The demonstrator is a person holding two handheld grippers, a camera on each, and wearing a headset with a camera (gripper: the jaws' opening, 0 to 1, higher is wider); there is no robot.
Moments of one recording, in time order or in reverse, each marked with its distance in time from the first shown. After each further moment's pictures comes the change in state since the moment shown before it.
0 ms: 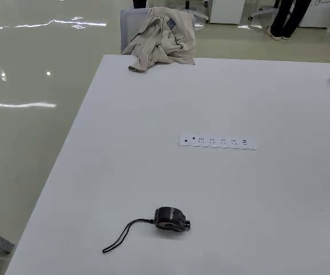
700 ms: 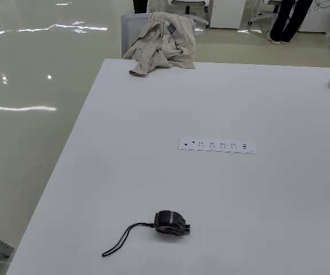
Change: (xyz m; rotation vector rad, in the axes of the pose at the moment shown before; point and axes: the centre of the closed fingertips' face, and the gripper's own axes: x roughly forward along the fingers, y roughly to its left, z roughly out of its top) left arm 0.012 -0.006 0.015 0.040 -0.010 -0.022; right arm 0.006 -0.002 0.002 -0.017 0.002 0.006
